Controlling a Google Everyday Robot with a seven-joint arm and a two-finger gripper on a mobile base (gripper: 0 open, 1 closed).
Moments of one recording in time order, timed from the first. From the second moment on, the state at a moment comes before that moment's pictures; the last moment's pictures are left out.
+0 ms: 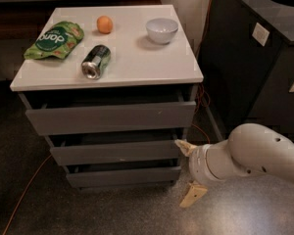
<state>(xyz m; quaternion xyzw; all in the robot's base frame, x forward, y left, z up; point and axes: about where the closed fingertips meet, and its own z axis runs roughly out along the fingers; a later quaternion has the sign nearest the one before) 0.428 -0.107 0.672 -0.67 0.68 0.09 0.28</state>
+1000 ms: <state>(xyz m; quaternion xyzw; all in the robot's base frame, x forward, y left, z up) 0.473 -0.097 0.538 -0.67 0.69 0.12 0.26</state>
